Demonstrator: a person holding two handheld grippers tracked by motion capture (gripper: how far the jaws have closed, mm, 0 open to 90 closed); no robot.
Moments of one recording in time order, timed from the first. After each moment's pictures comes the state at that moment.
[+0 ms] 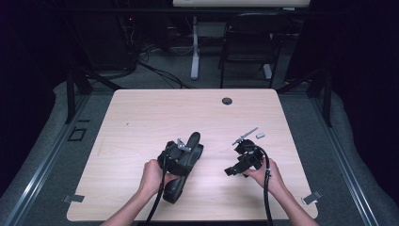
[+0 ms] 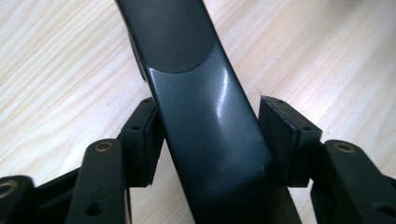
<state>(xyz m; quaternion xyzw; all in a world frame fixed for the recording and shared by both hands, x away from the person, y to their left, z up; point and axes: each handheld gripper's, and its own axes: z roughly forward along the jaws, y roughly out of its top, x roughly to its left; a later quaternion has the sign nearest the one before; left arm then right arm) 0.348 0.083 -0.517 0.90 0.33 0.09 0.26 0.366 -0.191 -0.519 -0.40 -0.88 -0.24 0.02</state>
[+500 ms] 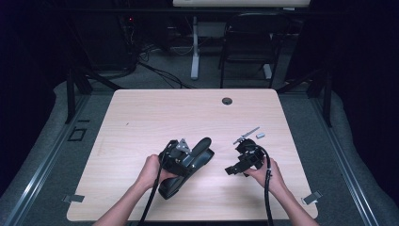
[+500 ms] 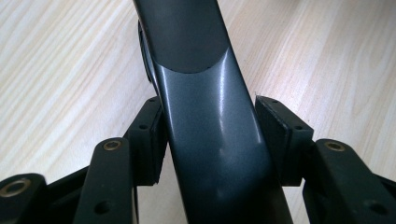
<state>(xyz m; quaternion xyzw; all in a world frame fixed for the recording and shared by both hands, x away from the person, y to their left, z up) 0.361 0.086 -0.520 0.93 0.22 0.05 0.29 0.366 -0.193 -0.517 -0.40 -0.88 -0.25 0.02</state>
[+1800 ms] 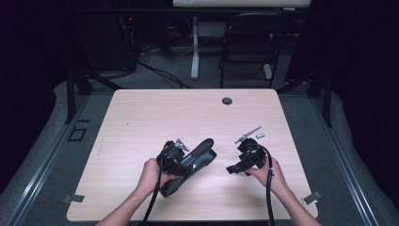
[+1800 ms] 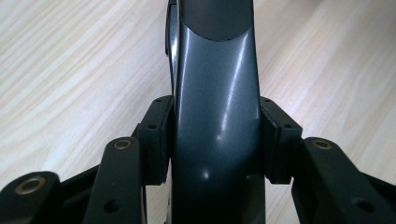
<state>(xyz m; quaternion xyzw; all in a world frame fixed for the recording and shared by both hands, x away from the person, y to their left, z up) 0.351 0.088 -0.514 0.91 0.31 0.04 0.27 0.367 -0.198 -0.516 -0.40 -0.88 -0.25 0.01</state>
